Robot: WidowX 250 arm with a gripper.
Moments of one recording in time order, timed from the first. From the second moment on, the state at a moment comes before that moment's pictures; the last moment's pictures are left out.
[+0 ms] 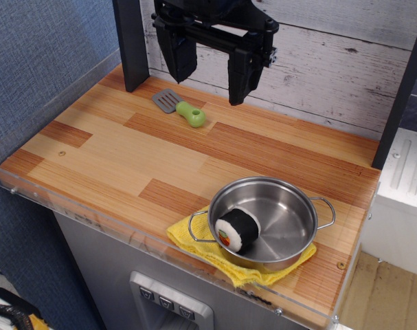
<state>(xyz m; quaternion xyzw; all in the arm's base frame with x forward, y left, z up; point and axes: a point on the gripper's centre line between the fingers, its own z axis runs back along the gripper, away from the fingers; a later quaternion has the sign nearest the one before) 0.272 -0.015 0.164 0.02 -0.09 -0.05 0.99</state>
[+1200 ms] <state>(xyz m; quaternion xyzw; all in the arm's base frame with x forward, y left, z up) 0.328 0.001 0.130 0.05 -0.03 0.06 1.00</state>
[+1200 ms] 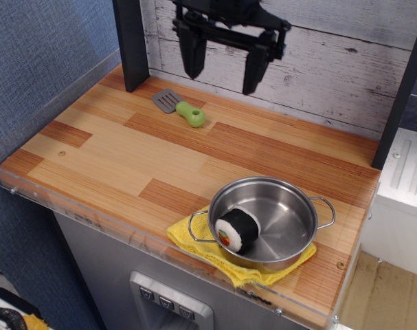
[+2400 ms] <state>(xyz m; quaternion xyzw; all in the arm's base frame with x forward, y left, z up) 0.364 0.035 0.084 0.11 -0.15 0.27 0.94</state>
